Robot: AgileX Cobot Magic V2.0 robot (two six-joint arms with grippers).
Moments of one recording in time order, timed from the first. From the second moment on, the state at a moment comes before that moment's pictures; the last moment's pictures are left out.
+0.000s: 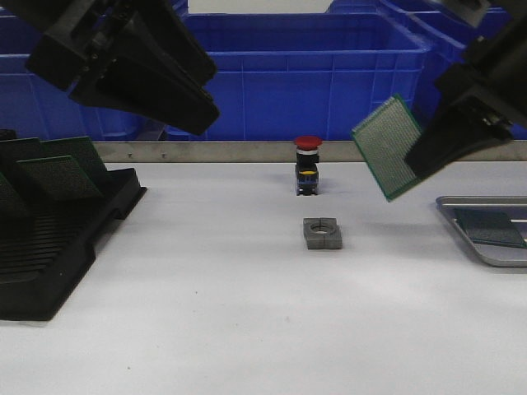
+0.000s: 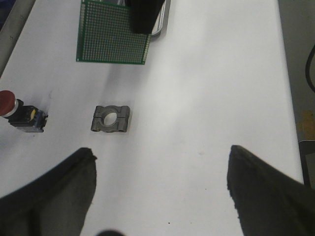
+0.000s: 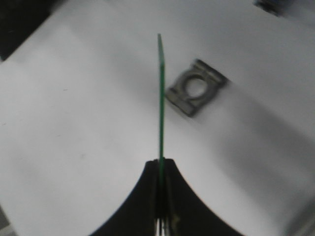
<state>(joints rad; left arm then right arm) -0.41 1.48 -1.08 -0.92 0.83 1.67 0.03 1.60 -0.97 0.89 0.73 -1.11</state>
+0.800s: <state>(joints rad) -0.41 1.48 -1.08 -0.92 0.83 1.67 -0.22 1.80 -0.97 0.98 0.61 -1.06</state>
